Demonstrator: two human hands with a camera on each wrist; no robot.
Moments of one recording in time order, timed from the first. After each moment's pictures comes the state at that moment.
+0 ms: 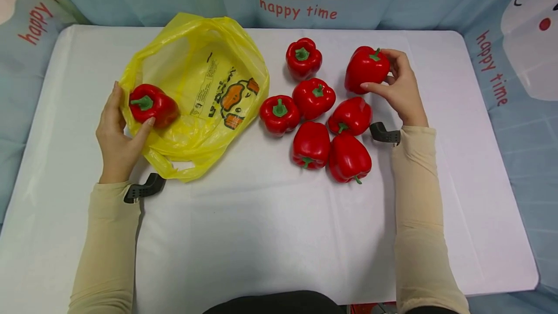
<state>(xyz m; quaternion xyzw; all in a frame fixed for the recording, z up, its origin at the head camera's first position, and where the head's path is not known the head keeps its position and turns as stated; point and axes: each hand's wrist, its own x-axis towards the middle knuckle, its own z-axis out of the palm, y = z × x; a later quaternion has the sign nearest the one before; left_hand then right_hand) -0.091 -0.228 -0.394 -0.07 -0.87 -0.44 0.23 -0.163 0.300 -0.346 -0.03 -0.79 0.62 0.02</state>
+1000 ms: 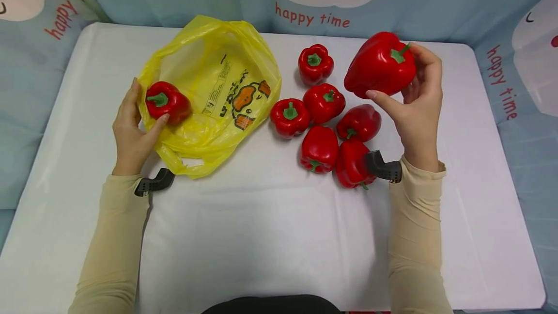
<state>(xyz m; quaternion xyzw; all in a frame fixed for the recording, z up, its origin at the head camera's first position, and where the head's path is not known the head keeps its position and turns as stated) -0.089 -0.228 -0.394 -0.07 -0.86 -0.44 0.24 -0.100 0.220 -0.272 0.06 -0.64 0.74 0.22</state>
